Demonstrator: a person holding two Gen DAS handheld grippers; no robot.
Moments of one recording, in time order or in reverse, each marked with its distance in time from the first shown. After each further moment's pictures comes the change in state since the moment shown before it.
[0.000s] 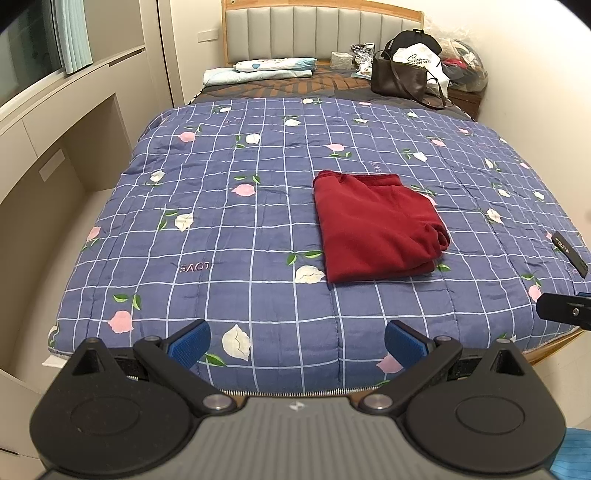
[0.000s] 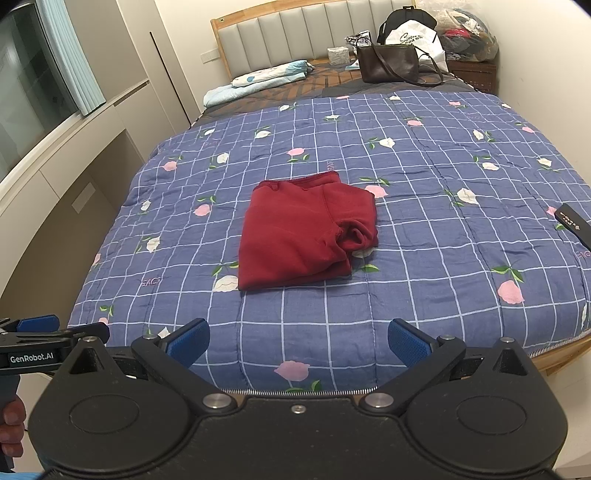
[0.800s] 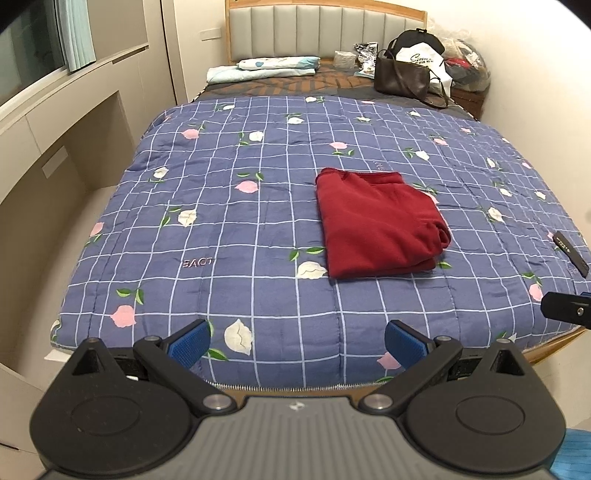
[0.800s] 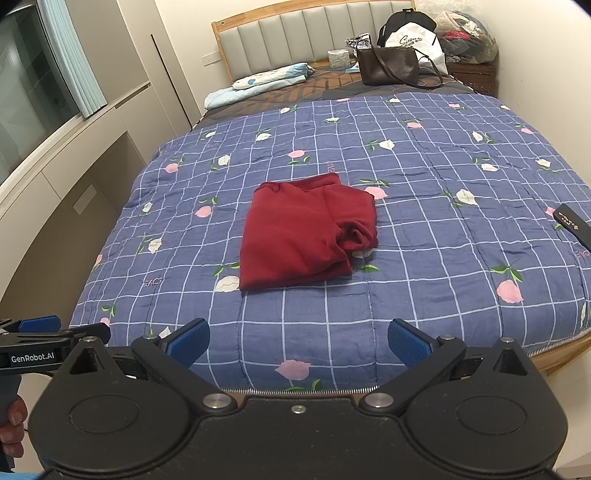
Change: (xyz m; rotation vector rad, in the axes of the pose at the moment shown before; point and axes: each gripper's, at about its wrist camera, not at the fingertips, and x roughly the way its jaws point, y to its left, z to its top) left arm -0.004 0.003 -0.009 -0.007 0.001 0.009; right arm -0.002 0.000 -0.001 -0.003 -0.005 0.002
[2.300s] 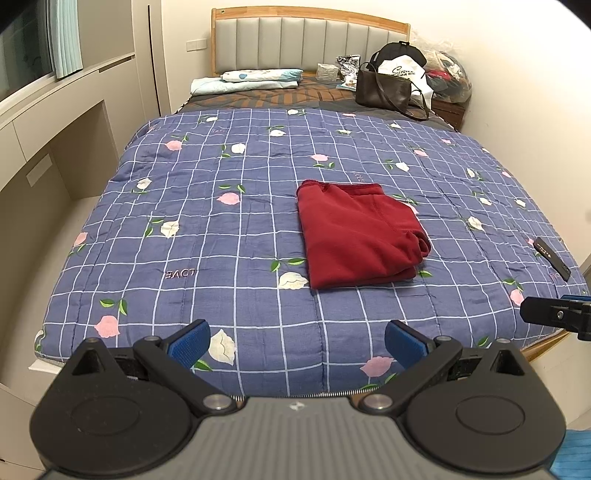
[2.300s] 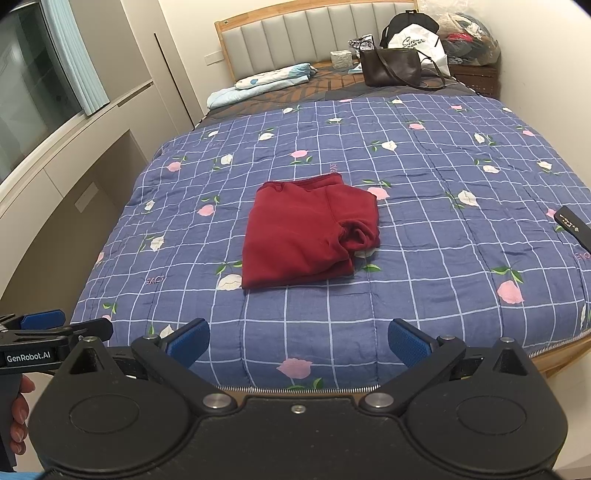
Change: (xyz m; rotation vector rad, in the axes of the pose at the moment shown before) left arm -0.004 -0.001 0.000 0.007 -0.044 -0.071; right arm -0.001 0.002 0.000 -0.003 -0.002 0.000
